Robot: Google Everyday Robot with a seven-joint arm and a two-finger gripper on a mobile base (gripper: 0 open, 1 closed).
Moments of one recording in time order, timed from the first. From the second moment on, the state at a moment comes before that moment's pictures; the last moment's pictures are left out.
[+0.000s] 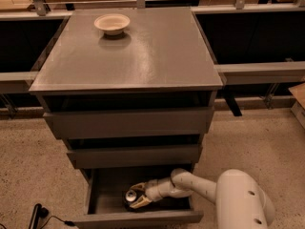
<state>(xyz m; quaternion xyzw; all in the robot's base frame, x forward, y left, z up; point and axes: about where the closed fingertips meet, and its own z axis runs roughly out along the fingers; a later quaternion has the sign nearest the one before) 0.525 0.087 0.206 -0.63 0.56 0.38 0.37</state>
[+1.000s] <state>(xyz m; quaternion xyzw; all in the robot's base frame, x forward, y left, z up) 0.487 0.052 0.370 -0.66 0.52 0.38 0.39</state>
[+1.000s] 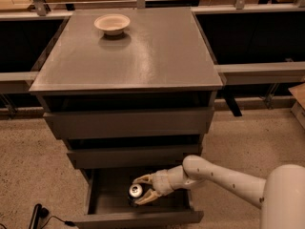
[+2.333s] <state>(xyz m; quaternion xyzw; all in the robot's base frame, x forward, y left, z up) 0.478 0.029 0.545 -0.74 0.48 0.32 0.35</state>
